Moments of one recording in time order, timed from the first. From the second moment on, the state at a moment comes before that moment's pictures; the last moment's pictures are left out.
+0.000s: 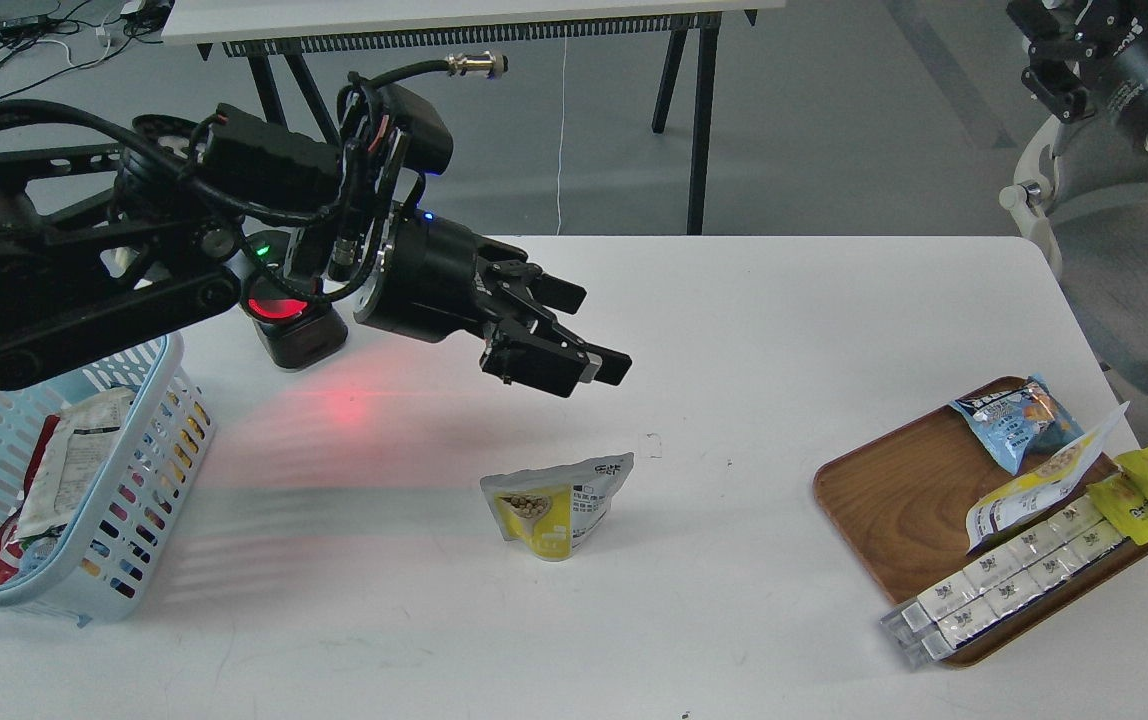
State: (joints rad) left arm -1.33 0.59 -0.10 -1.43 1.57 -0.49 -0.49; right arm 1.19 -0.89 0.09 1.16 -0.07 0.01 0.49
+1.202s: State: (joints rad) left arm -1.01 0.59 -0.16 -1.40 1.74 -0.48 -0.49; right arm 1.15 -0.88 0.10 1.17 -0.07 0.01 0.49
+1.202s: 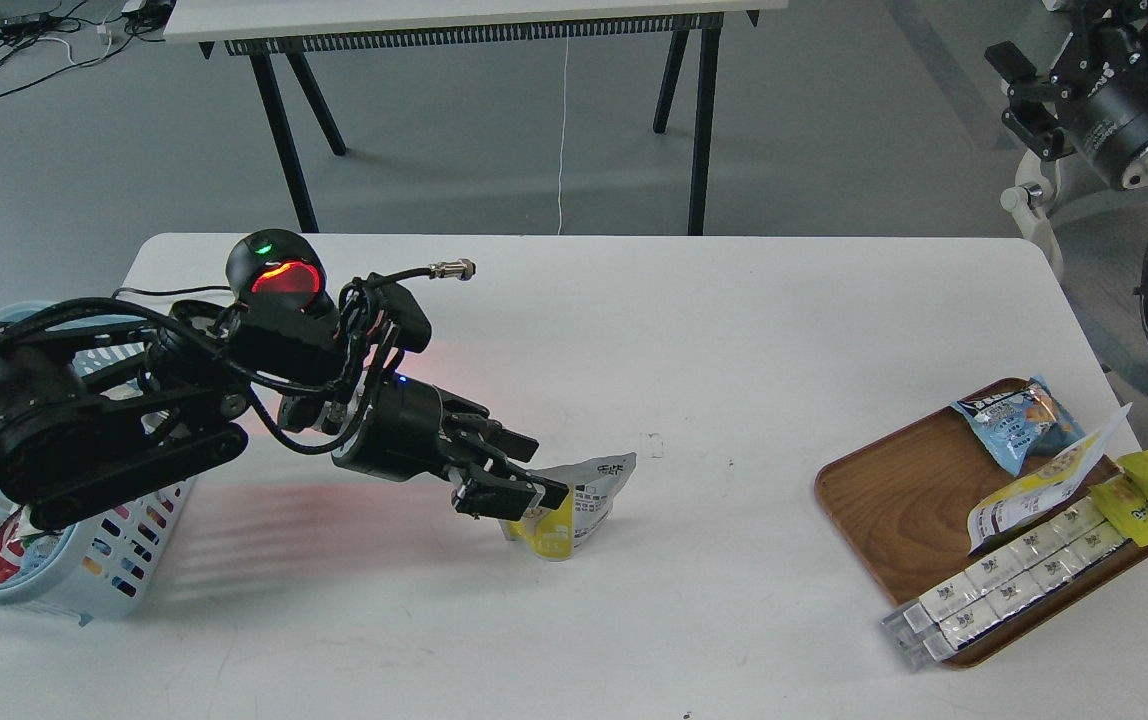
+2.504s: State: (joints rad) left arm -1.18 0.74 -0.22 -1.37 1.74 -0.47 -0.49; right arm 1.12 -0.89 0.10 1.17 -0.07 0.01 0.49
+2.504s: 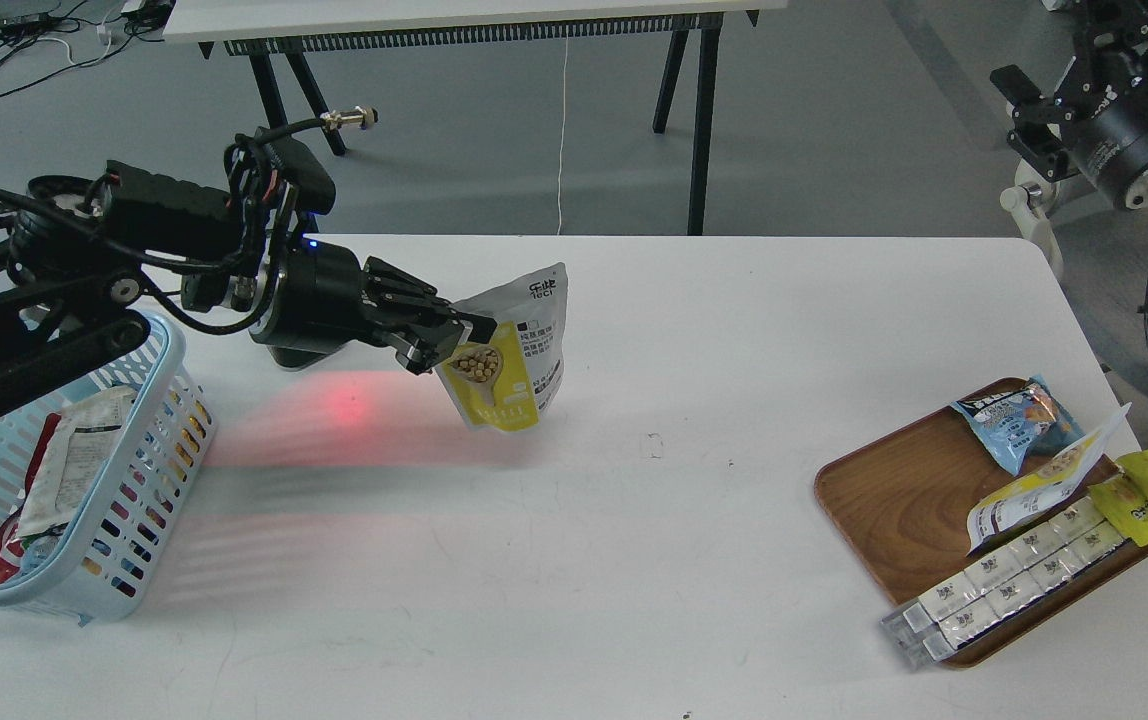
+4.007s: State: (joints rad) left arm -1.18 0.97 -0.22 -1.27 1.95 -0.35 -0.49; right arm 1.12 -0.89 0.12 1.18 -0.07 0.01 0.49
